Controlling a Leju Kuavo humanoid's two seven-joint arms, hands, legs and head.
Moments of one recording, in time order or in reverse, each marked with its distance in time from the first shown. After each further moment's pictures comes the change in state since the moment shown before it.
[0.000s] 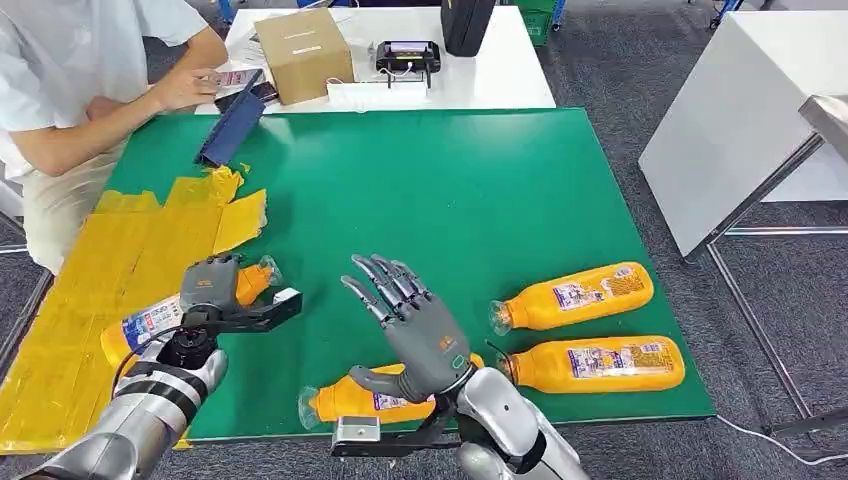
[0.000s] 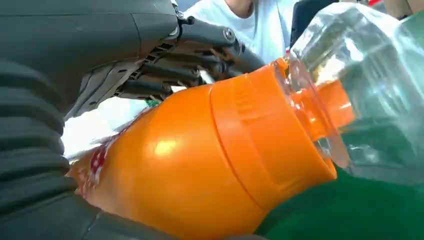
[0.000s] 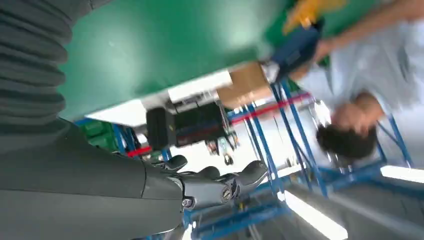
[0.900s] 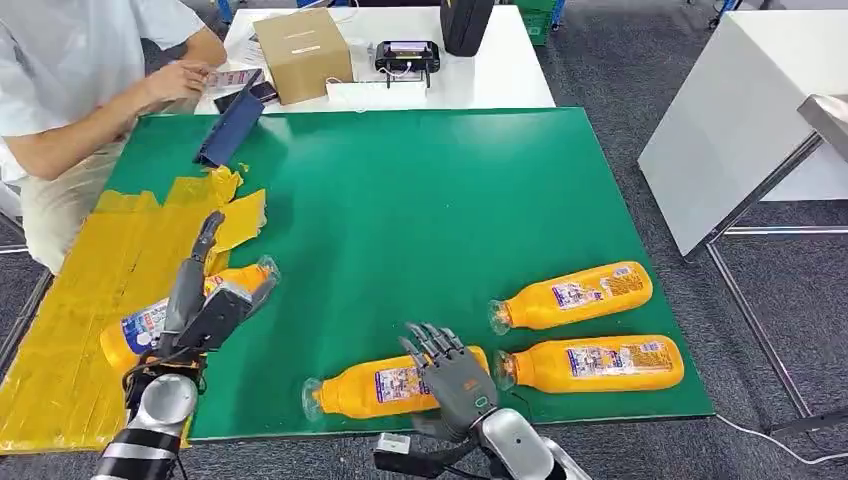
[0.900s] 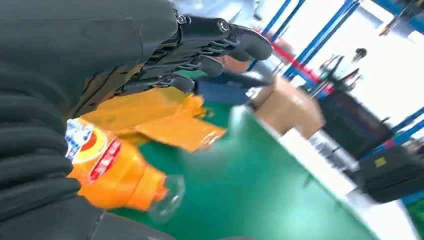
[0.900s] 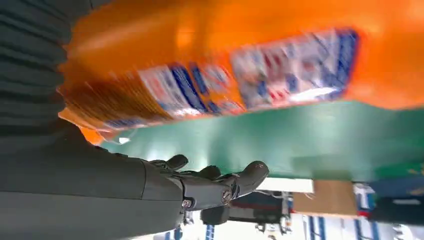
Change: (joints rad) left arm 0.391 -0.067 0.244 -0.774 0.909 -0.027 -0.616; right arm 0.096 -0.088 -0.031 0.211 0.146 0.076 0.159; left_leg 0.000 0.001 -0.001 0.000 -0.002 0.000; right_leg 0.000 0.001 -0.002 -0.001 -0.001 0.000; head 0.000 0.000
